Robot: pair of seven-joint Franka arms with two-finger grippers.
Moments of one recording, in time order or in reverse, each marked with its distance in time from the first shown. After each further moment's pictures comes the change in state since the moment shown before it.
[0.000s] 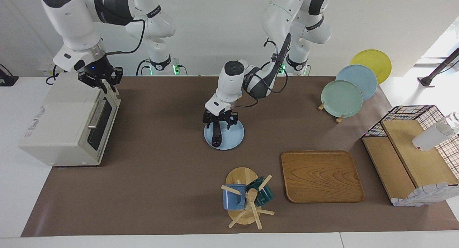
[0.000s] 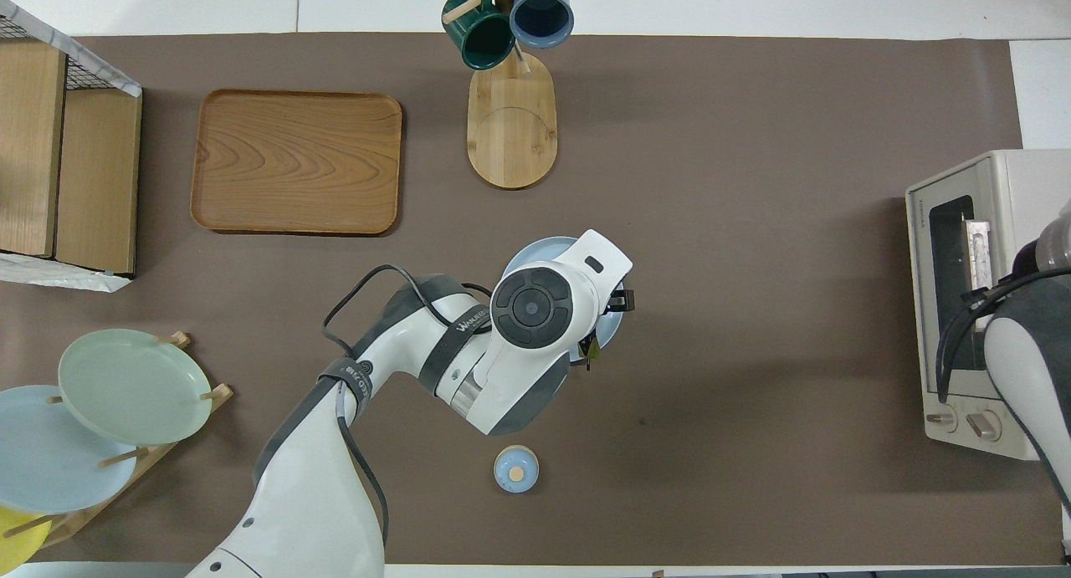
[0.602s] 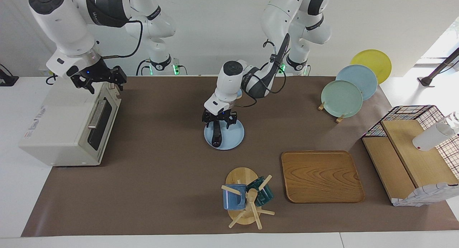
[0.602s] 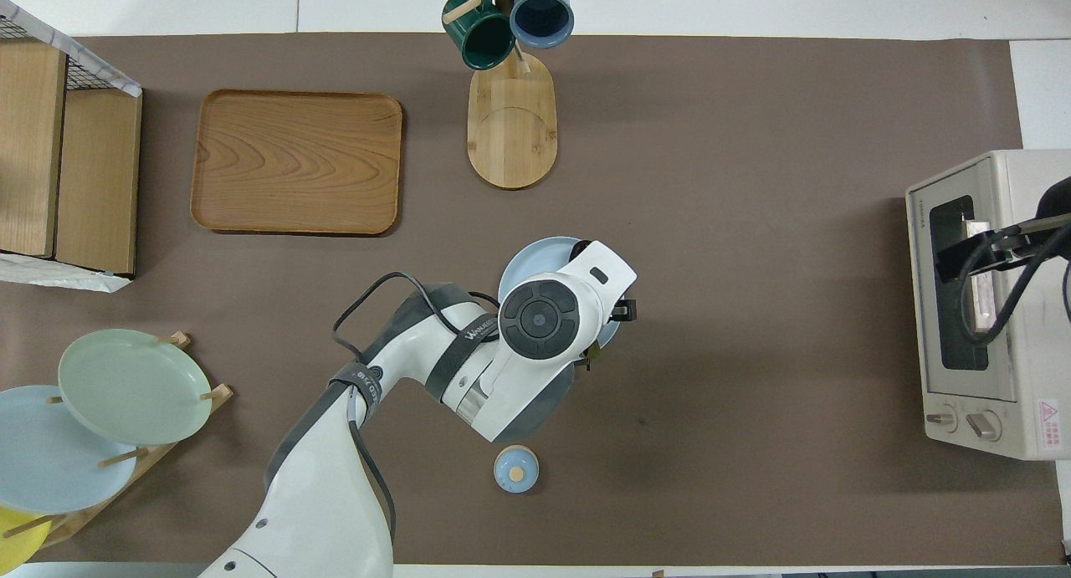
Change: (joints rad) left arm -0.010 0.002 0.001 -0.014 0.000 0.016 0.000; right arm -0.006 0.111 -0.007 0.127 0.004 -0.108 0.063
